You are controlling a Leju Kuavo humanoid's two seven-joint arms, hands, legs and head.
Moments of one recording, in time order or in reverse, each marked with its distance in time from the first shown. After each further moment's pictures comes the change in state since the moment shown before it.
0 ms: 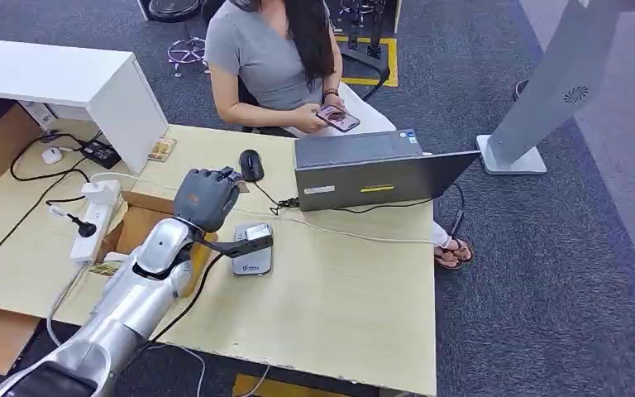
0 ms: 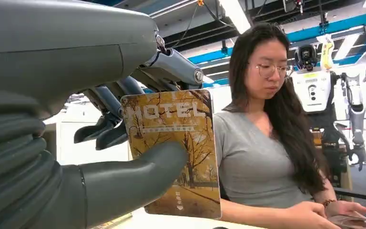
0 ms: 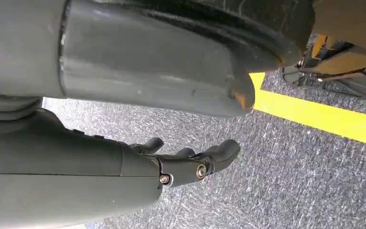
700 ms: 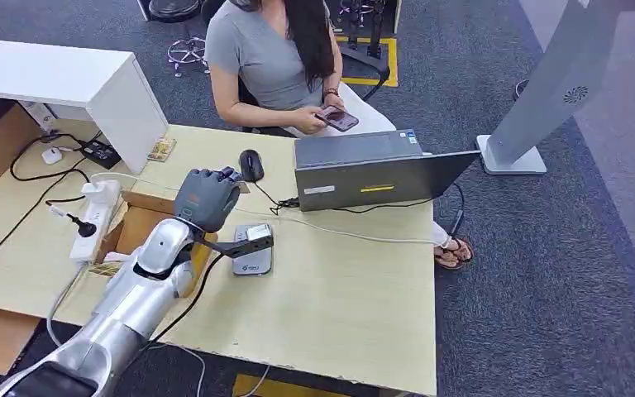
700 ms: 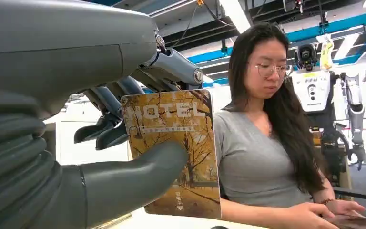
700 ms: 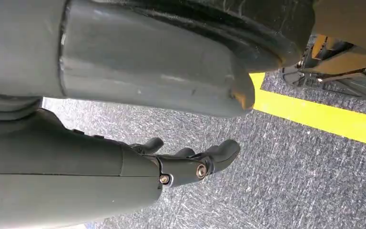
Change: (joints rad) left arm 0.000 -0.002 0.000 0.002 0.000 0.000 0.000; right arm 0.000 0.000 0.000 0.001 0.000 0.000 0.000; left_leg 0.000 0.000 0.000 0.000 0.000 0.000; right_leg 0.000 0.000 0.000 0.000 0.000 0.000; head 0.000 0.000
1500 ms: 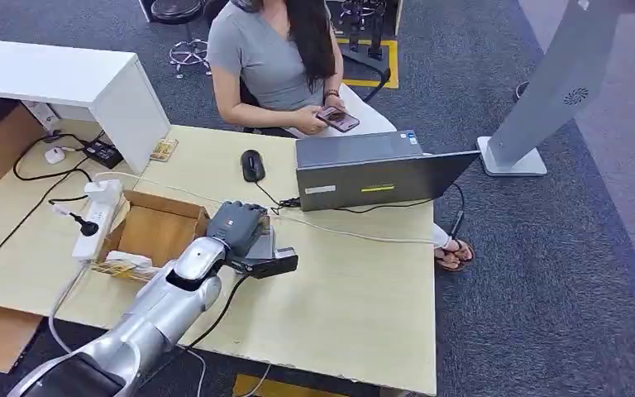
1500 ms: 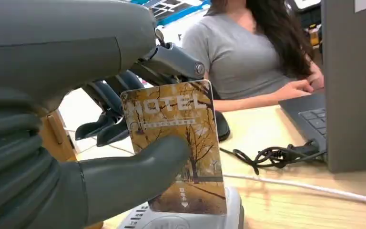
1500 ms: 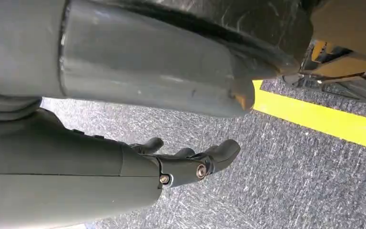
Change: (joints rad) left arm -0.053 -0.096 -0.107 0.254 -0.004 -0.208 0.055; right arm 0.000 0.005 0.000 0.000 0.018 0.002 0.000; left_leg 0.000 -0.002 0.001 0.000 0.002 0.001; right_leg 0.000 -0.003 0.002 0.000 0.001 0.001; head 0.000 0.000
